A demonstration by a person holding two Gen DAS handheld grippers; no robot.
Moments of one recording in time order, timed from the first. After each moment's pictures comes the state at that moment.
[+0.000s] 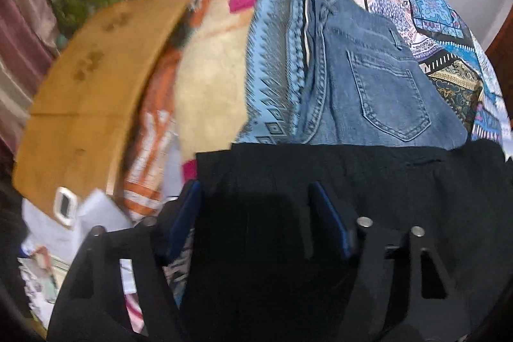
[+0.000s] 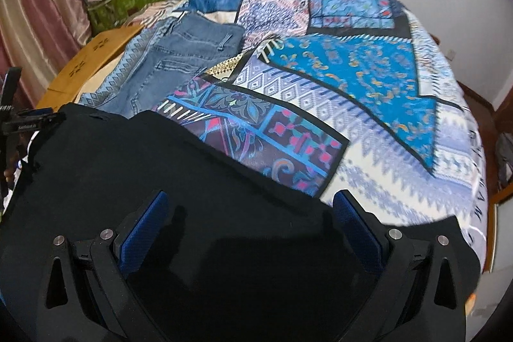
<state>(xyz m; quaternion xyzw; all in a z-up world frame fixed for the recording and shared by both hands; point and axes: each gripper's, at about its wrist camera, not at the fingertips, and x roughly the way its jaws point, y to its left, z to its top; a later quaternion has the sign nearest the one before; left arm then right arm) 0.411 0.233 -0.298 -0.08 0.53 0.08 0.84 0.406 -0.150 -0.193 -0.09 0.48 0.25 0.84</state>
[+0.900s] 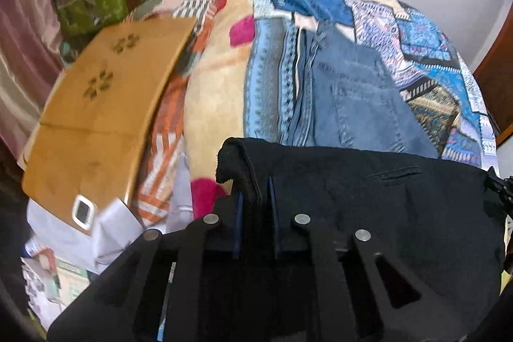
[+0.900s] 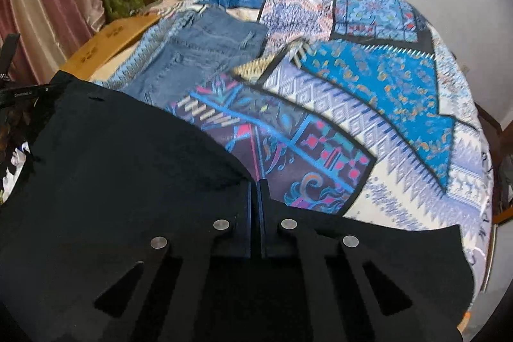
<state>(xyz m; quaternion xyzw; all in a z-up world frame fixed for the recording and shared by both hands) 0.398 0.227 -0.230 -0.08 0.48 0.09 0.87 0.401 -0.135 -0.179 -0.11 0.46 0.26 0.84</state>
